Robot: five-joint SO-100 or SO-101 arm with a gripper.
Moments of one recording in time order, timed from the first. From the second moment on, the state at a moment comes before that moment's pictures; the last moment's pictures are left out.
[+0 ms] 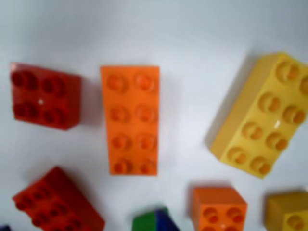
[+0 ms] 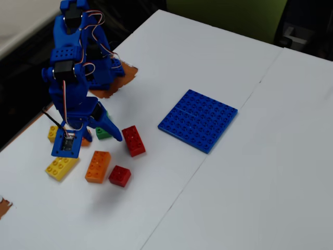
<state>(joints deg) 49.3 80.6 79.9 72.6 -75.2</state>
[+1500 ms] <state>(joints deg) 52.6 60.8 66.7 67.4 -86.3</state>
